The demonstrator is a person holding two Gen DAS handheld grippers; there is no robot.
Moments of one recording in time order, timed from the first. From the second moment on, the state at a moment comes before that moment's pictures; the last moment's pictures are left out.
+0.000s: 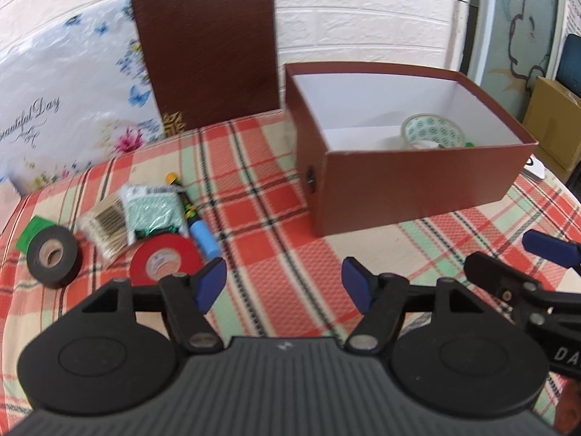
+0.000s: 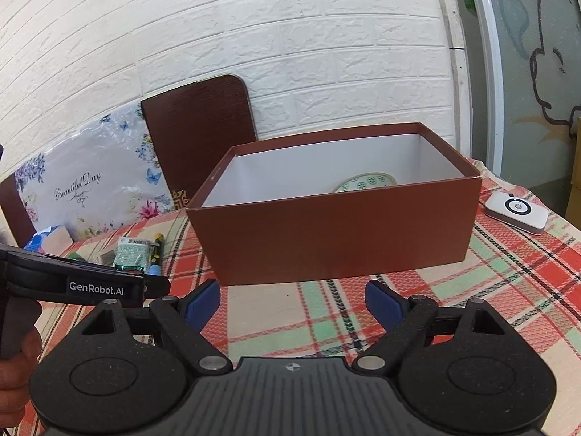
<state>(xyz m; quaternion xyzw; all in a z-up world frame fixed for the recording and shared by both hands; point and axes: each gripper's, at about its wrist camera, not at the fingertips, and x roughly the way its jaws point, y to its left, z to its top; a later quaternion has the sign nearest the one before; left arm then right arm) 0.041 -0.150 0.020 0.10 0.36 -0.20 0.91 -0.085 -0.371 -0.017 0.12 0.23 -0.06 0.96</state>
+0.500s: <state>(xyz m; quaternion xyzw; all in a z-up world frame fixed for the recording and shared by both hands) 0.073 -0.059 -0.022 0.04 0.39 -0.12 0.91 -0.051 -0.294 -0.028 0.02 0.27 0.02 0.96</state>
